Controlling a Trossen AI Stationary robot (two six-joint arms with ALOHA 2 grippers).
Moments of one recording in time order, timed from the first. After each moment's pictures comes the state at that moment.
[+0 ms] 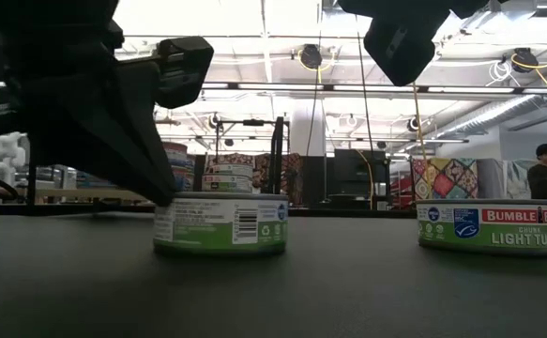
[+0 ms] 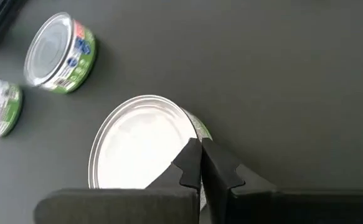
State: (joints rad) left arm -0.58 1.80 0.87 0.14 -0.27 0.43; right arm 0.52 1.59 0.88 0.27 0.23 0.48
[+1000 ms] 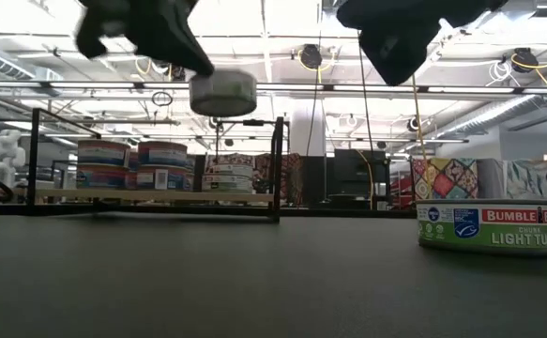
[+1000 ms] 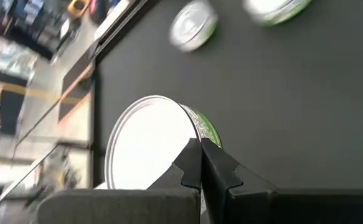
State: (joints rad) left arm -0.36 1.31 0.90 -0.30 -0.53 0.44; right arm 0.51 1.59 0.88 0.25 0.23 0.37
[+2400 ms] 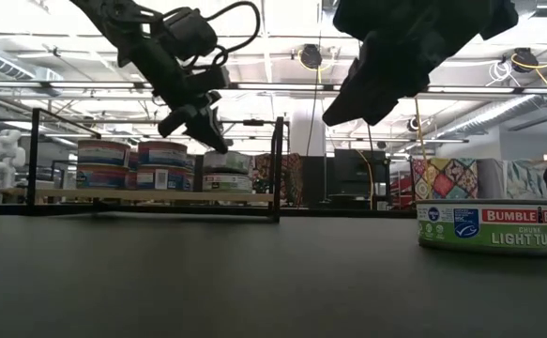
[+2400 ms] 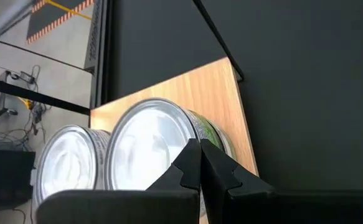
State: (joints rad) left arm 0.36 1.41 0.86 -0.21 -0.09 0.66; right arm 0.28 1.57 0.88 0.02 0.10 0.25
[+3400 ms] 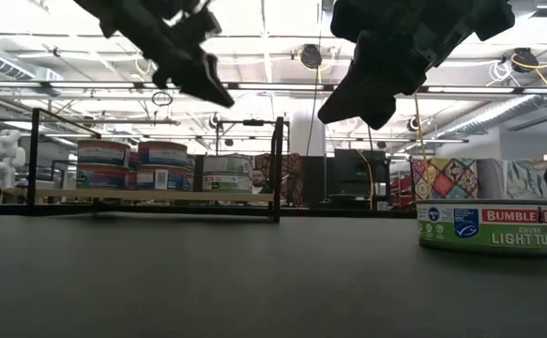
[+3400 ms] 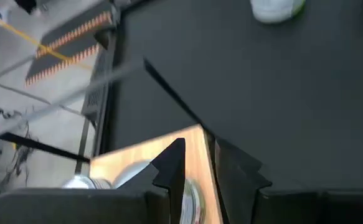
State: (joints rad) left arm 0.27 1.27 0.88 -0.23 -0.01 0.57; right arm 0.27 1.57 0.88 0.03 0.10 0.34
